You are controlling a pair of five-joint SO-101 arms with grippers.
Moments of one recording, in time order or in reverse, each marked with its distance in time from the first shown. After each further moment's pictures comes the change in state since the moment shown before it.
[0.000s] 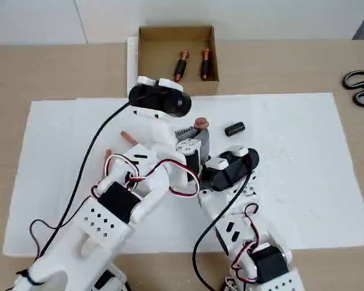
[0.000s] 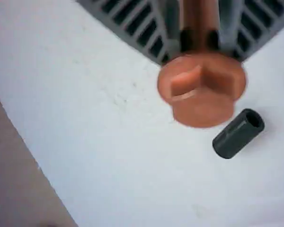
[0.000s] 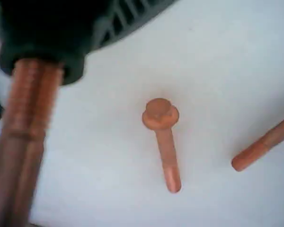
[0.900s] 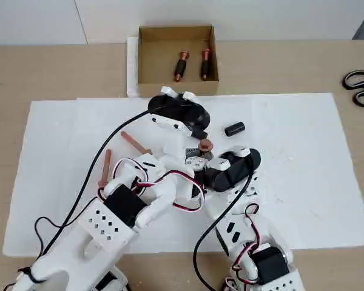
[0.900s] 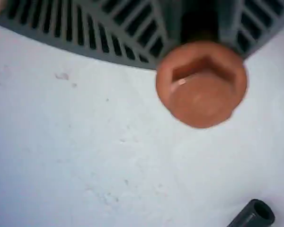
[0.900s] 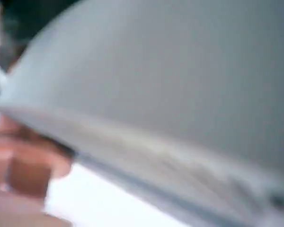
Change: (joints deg) left arm 4.2 0.2 -2.2 11.5 -3.7; right arm 0.0 -0.1 -0.1 -0.1 -0.1
